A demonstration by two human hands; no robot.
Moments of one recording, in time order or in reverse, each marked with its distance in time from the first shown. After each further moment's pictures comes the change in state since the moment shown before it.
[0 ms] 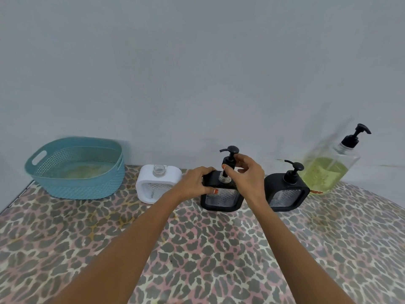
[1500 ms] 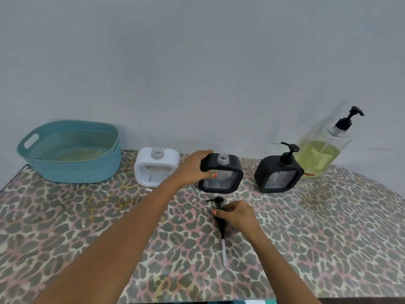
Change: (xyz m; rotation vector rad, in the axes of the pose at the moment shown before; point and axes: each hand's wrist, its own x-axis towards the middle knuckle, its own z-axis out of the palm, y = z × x) left_hand -0.011 0.000 0.008 0.043 0.032 0.000; right_hand -0.084 0.054 -0.003 -0.349 -0.427 0.541
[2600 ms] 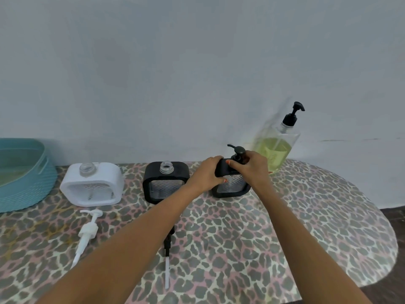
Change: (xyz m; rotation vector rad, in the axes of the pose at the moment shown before) left_hand 0.078 0.086 0.121 0.127 -0.080 0.111; right_hand 0.075 0.021 -0.161 -0.010 0.539 -0.394
